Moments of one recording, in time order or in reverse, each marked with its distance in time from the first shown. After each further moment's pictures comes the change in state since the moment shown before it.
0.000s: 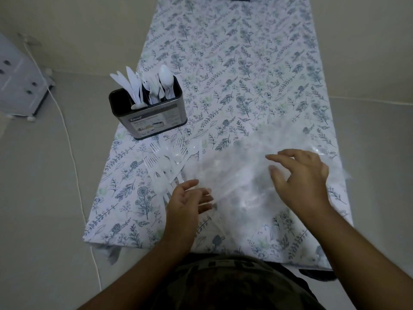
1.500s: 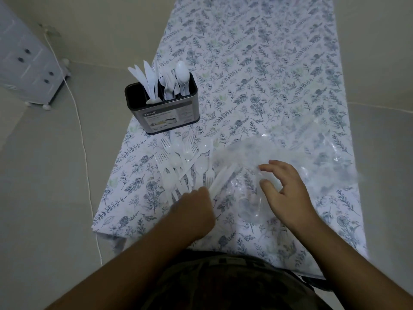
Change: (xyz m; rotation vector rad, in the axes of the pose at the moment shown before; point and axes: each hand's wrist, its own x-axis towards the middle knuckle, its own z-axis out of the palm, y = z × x) left_hand 0.019 0.015 -0.004 1.489 -0.263 0.082; right_hand -0.013 -0.030 0.024 0.488 -0.271 0.130
